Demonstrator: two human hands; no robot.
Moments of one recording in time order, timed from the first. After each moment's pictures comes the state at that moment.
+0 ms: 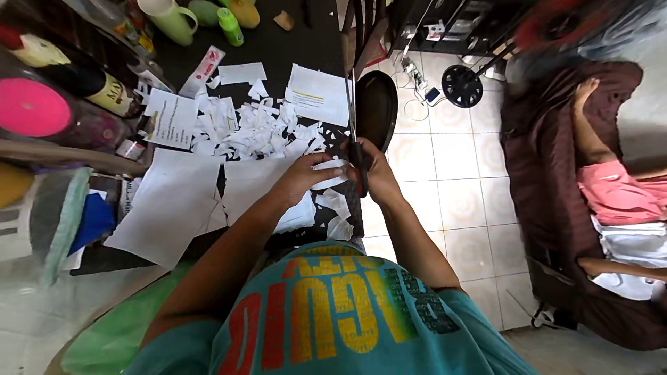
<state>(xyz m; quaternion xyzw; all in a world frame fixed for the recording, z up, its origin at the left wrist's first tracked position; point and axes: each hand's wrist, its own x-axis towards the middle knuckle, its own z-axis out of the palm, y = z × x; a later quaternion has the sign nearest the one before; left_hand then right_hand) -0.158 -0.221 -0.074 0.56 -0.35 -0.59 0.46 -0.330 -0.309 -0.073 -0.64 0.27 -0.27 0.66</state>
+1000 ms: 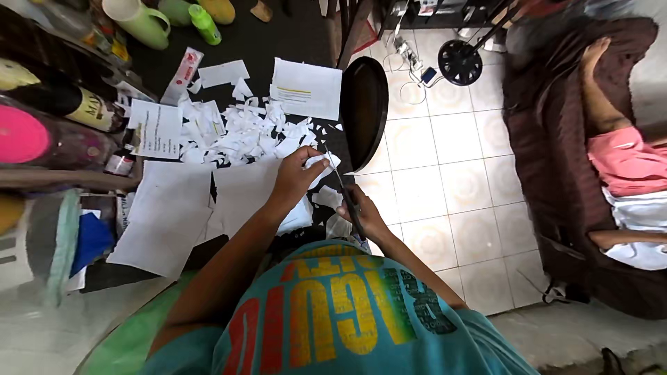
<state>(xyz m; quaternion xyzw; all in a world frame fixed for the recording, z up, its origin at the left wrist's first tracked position) -0.170 -0.227 -0.080 0.64 -0.43 -0.42 0.47 -0.379 -0.241 -0.128 -0.69 0.40 -0.16 0.58</state>
